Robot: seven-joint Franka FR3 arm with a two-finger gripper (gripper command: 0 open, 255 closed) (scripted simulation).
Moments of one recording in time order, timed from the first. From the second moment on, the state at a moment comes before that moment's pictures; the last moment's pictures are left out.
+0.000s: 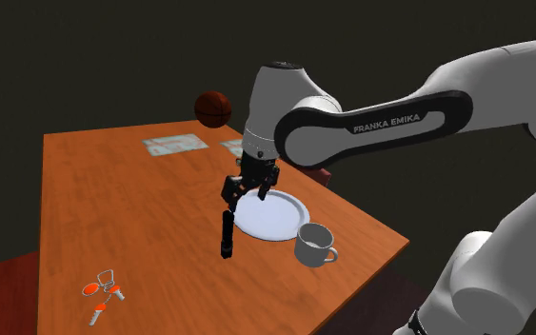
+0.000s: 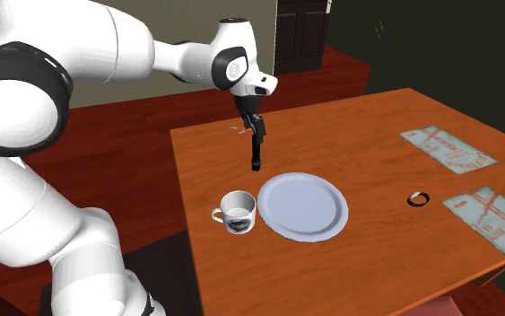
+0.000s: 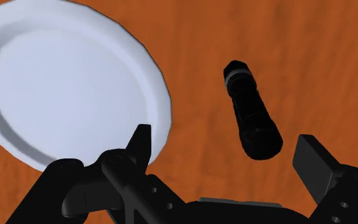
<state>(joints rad) 0.04 -0.19 0.43 -2.14 0.01 2.11 0.54</state>
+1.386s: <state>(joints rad) 0.05 -0.01 0.48 -2.11 -0.09 2.25 0.66</state>
